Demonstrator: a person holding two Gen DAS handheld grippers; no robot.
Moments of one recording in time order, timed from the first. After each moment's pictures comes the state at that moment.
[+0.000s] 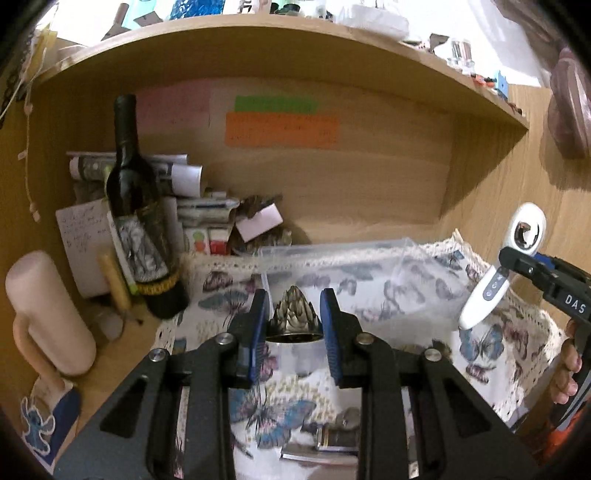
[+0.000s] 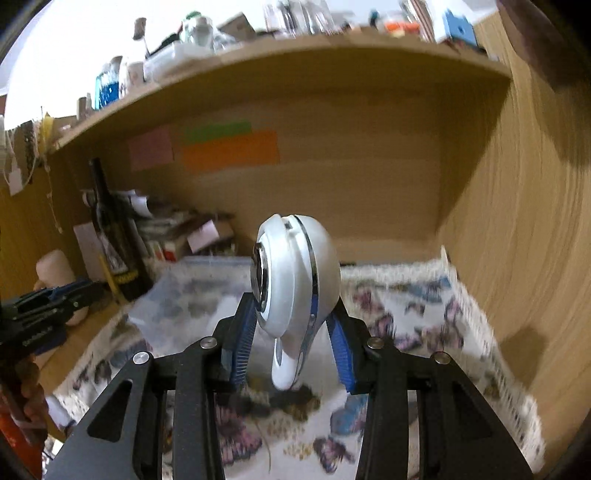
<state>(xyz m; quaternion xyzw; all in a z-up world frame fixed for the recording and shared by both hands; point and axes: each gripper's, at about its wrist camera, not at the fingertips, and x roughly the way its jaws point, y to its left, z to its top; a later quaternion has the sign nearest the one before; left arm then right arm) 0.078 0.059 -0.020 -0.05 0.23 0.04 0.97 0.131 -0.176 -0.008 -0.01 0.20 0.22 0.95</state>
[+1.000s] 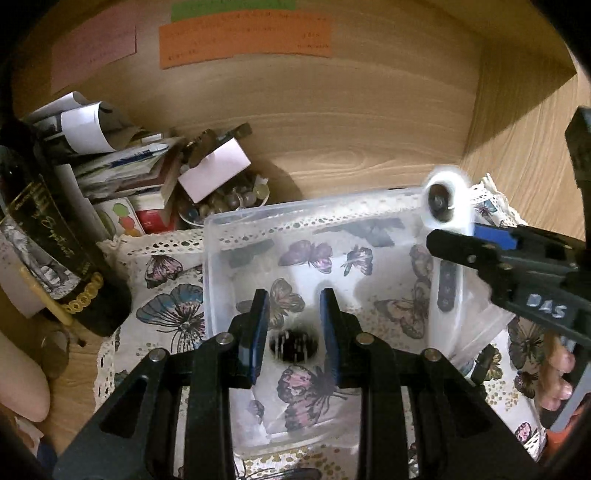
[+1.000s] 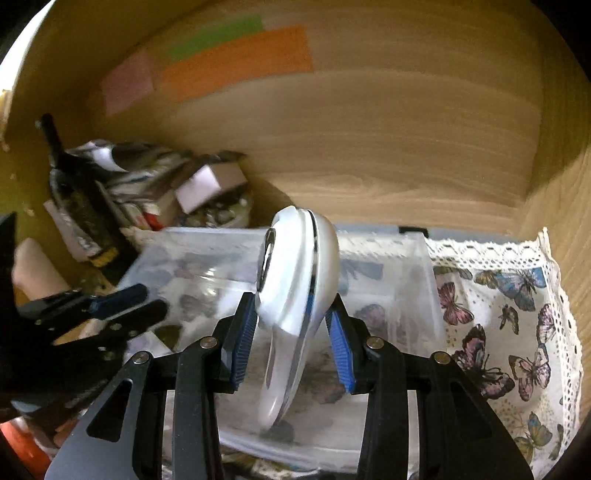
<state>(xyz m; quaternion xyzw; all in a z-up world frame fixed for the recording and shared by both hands) 0.204 0.052 -0.077 -0.02 0.36 0.01 0.93 0.253 -0.100 -0.067 -0.04 0.35 0.25 0.90</state>
